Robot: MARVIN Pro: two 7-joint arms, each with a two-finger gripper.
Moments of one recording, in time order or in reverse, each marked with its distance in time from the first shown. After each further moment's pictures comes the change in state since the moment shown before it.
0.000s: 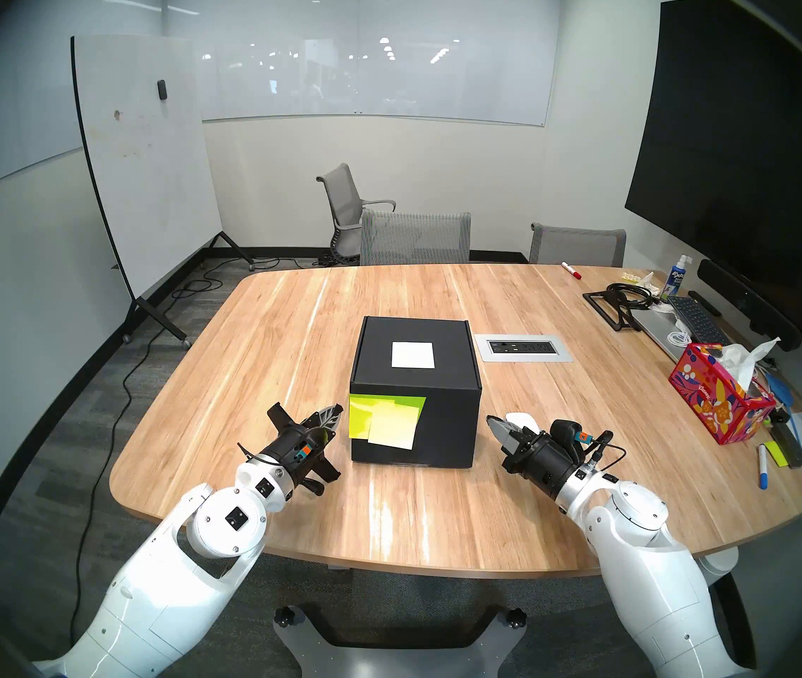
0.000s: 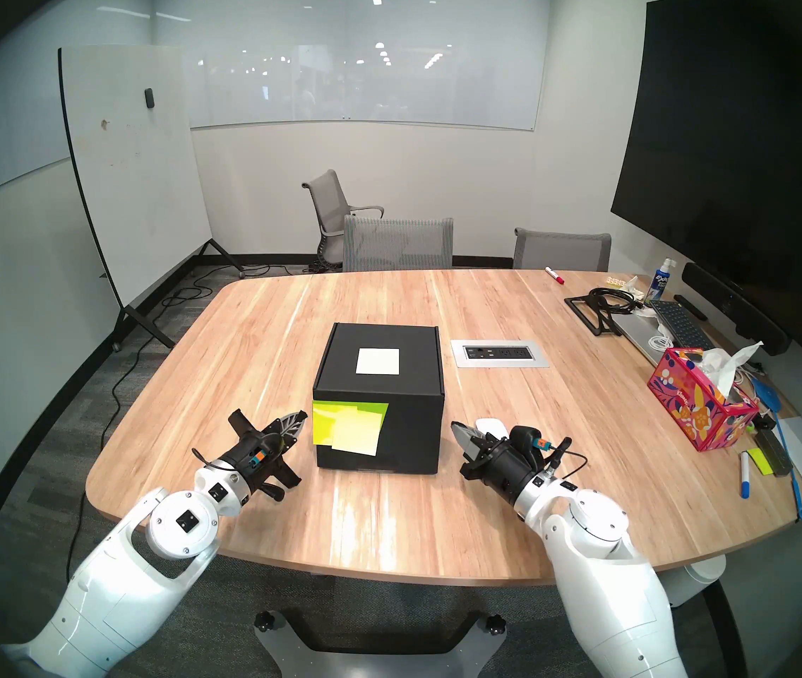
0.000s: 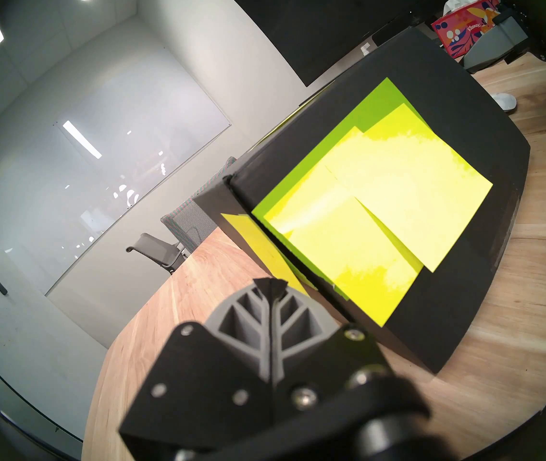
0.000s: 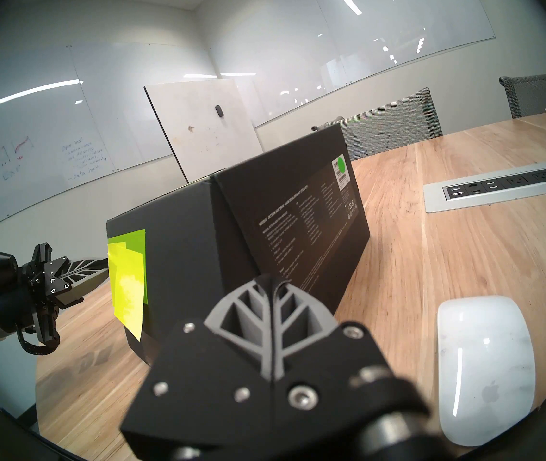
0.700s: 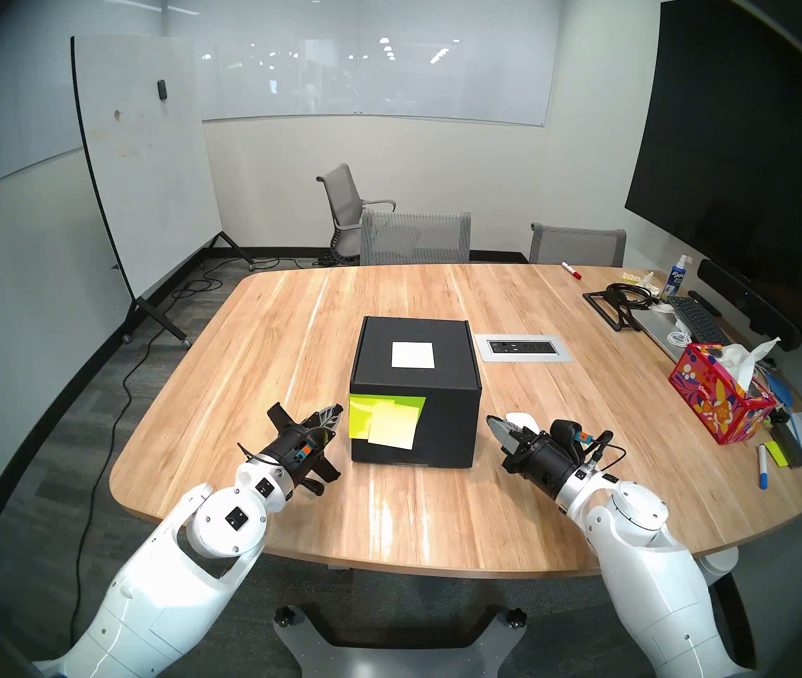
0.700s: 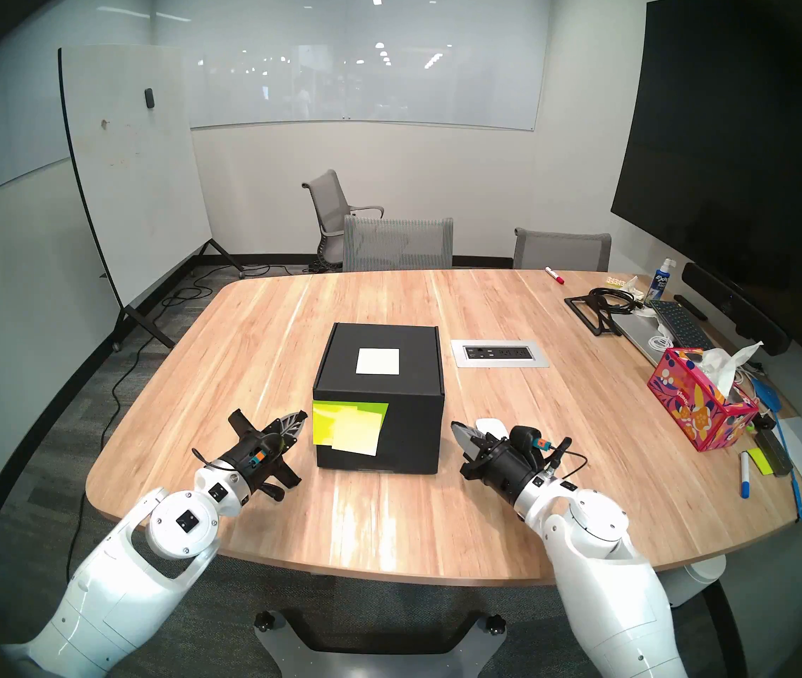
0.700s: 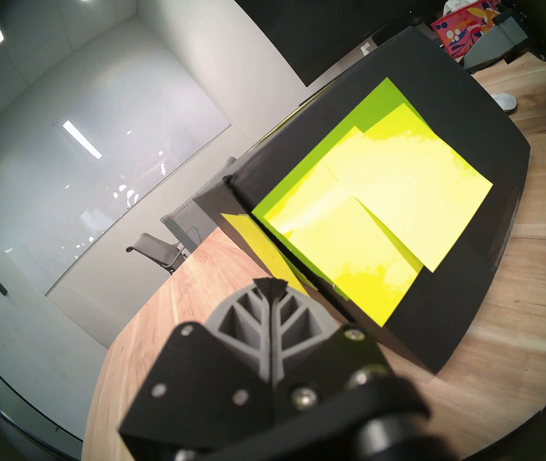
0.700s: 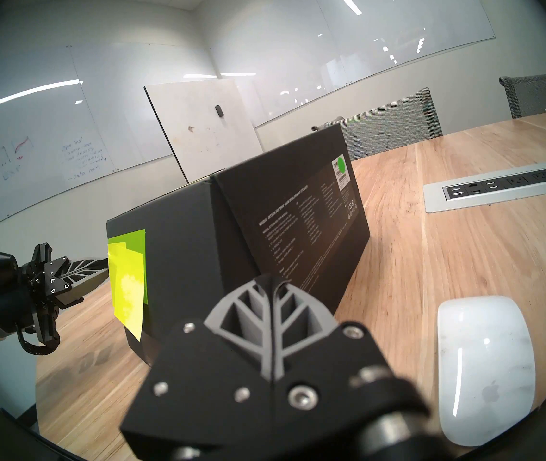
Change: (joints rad) left arm 0.000 0.000 0.000 0.000 0.000 0.000 0.000; right arm 0.000 -0.001 0.001 0.000 -0.001 0.000 0.001
